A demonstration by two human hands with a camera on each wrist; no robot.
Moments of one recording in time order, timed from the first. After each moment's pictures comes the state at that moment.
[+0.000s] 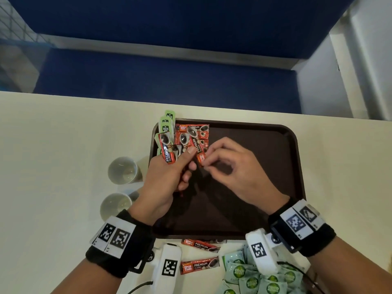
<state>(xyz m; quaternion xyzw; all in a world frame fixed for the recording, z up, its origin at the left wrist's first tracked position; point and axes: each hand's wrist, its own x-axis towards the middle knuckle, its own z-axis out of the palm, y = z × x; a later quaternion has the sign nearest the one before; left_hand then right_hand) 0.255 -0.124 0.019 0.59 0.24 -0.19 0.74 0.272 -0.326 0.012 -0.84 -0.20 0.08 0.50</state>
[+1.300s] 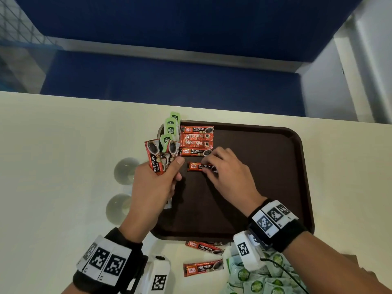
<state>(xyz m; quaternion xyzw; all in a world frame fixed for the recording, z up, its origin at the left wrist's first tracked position) 0.236 -0.099 0.021 0.73 0.27 -0.10 0.63 0.269 -0.298 -0.029 -0.97 -0.15 0.08 0.18</state>
